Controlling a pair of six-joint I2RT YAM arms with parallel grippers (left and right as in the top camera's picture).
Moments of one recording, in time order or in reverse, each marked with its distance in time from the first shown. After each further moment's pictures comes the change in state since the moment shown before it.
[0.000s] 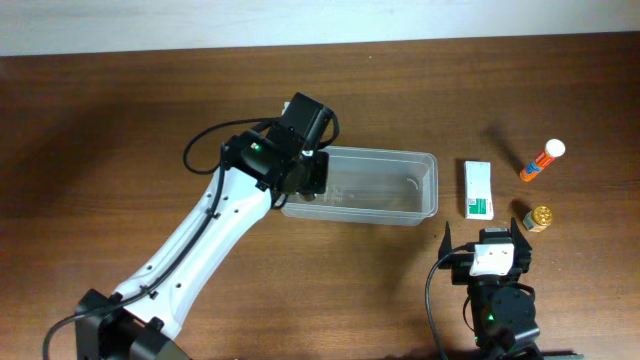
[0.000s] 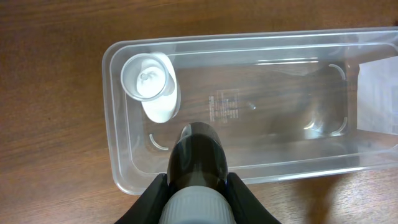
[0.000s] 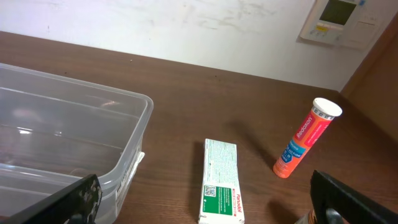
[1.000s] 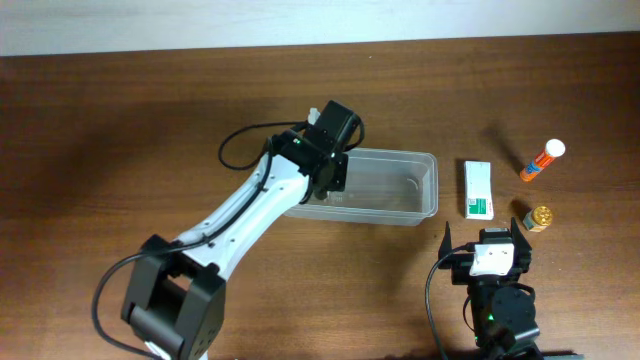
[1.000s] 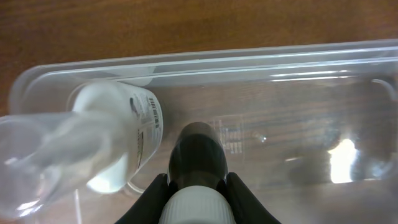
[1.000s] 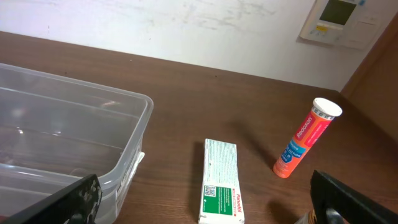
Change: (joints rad) left arm -0.048 0.210 -0.003 0.158 -0.066 -0.029; right arm 0.000 0.000 0.000 0.000 0.000 -0.001
